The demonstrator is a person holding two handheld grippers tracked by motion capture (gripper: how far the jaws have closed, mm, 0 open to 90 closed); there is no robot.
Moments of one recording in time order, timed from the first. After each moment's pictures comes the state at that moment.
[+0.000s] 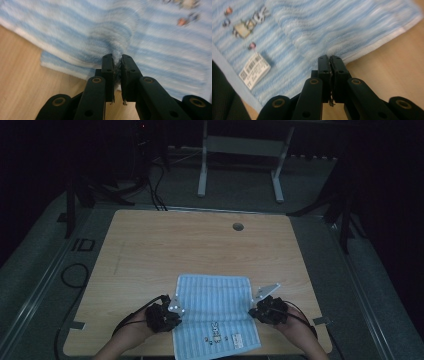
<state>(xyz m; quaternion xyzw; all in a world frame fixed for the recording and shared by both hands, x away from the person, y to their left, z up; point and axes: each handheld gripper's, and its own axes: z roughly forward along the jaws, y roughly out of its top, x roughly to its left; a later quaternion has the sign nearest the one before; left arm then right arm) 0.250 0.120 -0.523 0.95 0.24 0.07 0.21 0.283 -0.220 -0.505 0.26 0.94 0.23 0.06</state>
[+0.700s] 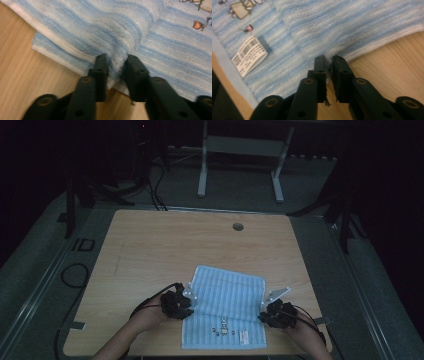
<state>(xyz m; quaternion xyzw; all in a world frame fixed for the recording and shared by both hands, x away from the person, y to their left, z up) 0.296 0.091 -0.526 0.95 0.23 0.05 0.22 0.282 -0.252 -0.517 0.30 0.93 0.21 0.06</state>
